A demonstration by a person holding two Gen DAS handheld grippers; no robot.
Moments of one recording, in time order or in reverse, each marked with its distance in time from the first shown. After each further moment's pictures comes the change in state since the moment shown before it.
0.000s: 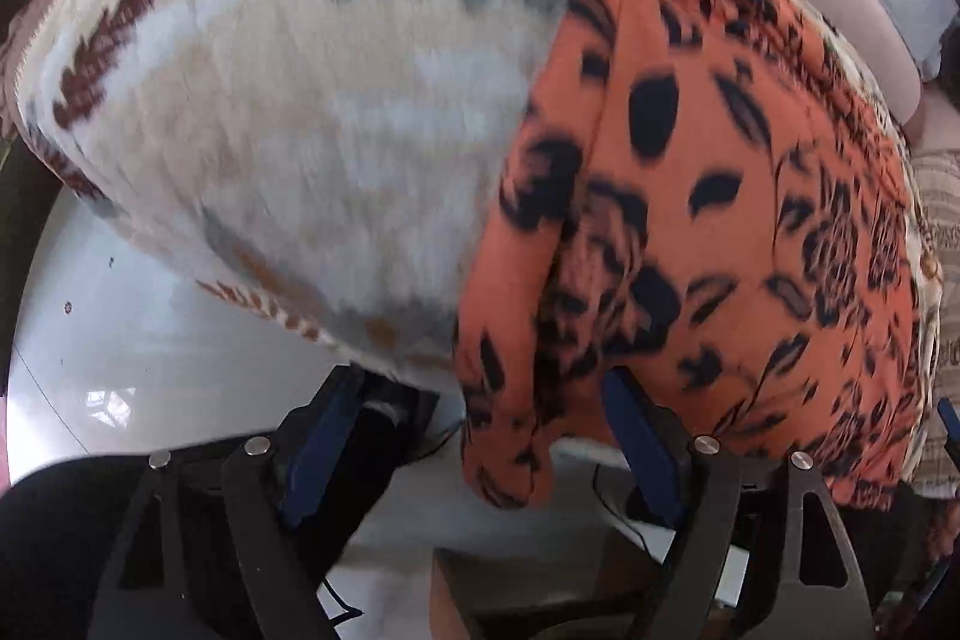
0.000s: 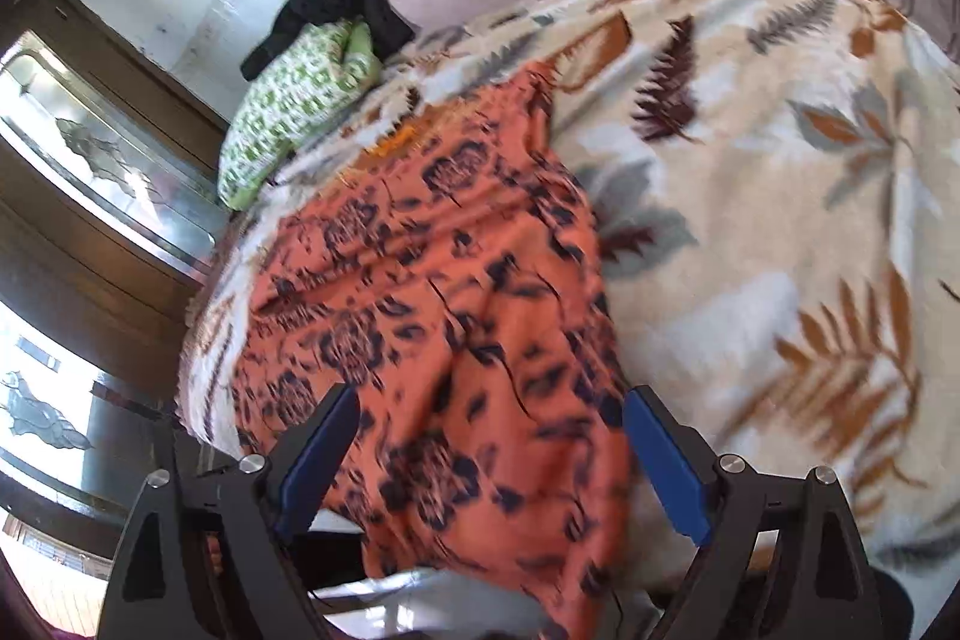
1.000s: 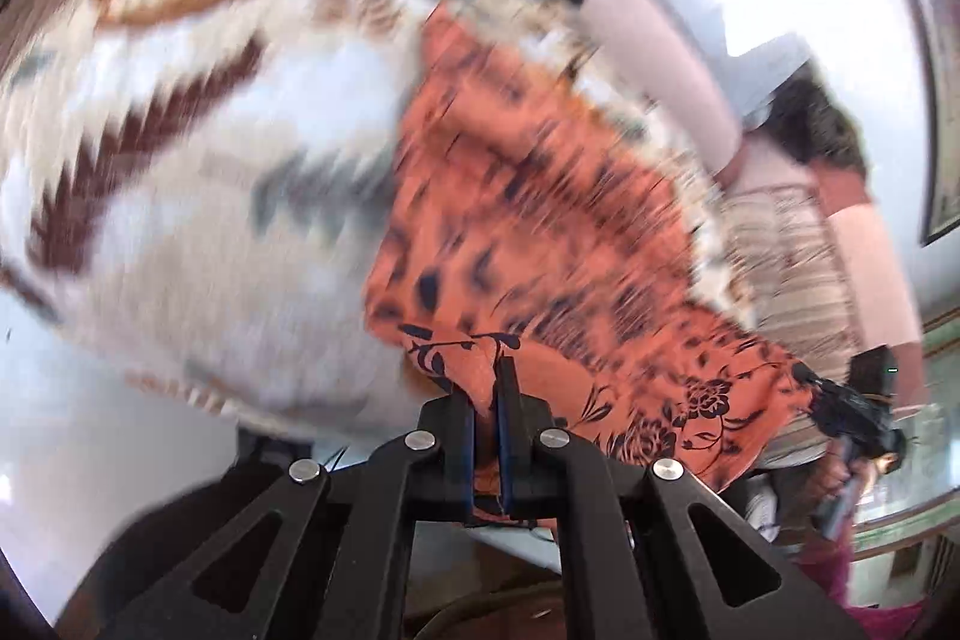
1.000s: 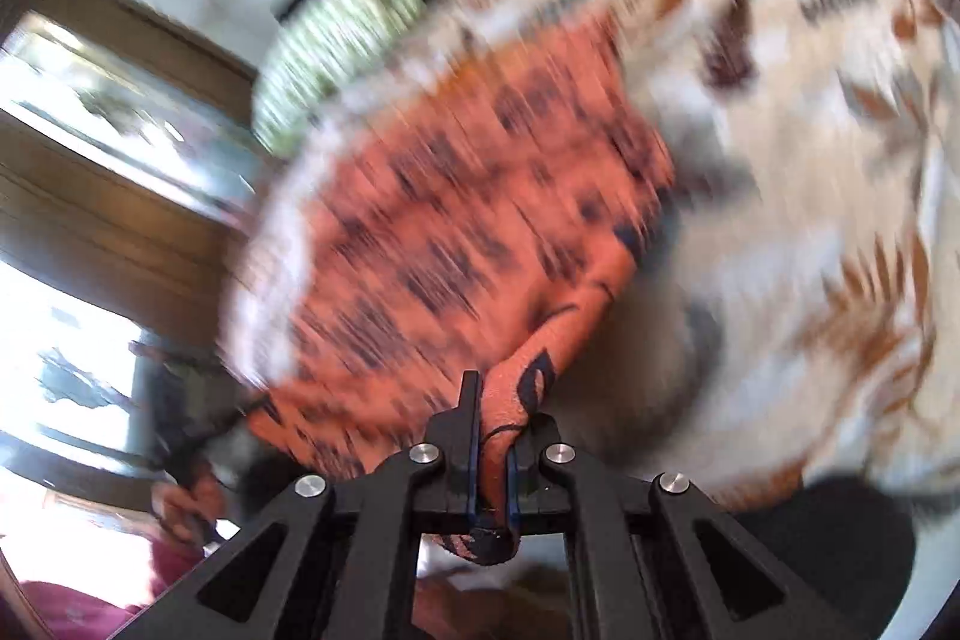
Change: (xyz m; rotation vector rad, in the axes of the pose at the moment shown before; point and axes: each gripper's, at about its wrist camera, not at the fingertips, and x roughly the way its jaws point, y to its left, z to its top) left arm -0.141 0.016 0.054 0.070 -0.150 -0.477; right arm -0.042 0.039 0.026 -0.007 0.036 0.188
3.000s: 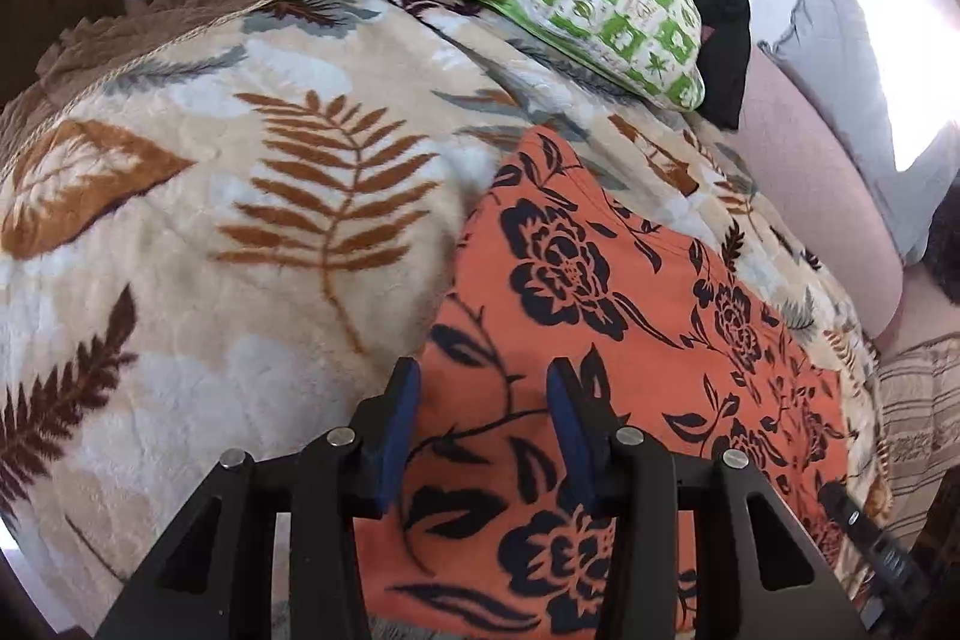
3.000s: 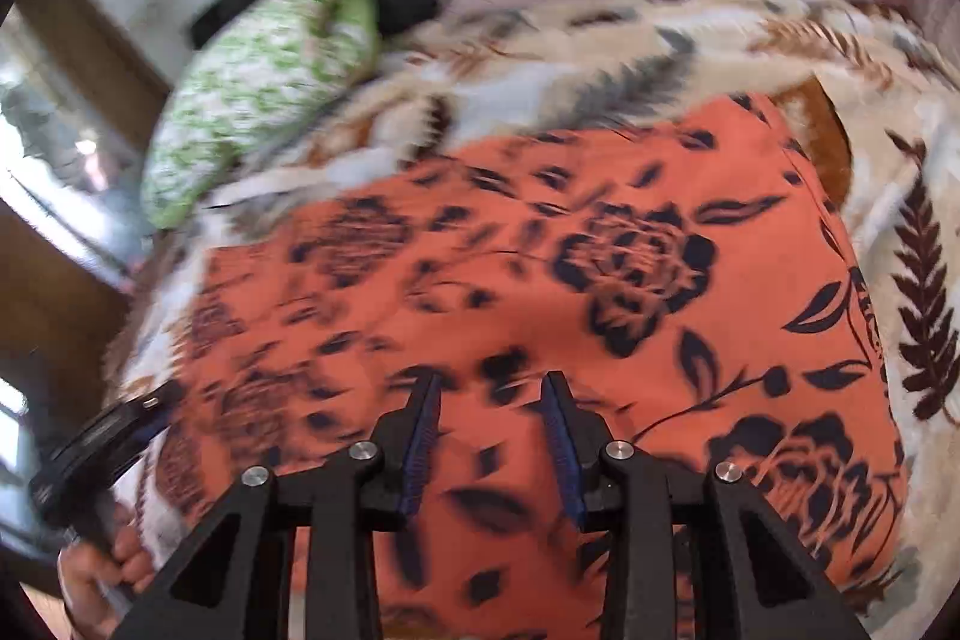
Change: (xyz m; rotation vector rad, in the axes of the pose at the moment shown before) left arm 0.145 -0.021 0.150 -0.123 -0.270 0.394; right arm 0.232 0.047 0.137 -0.197 -0.081 -0.244
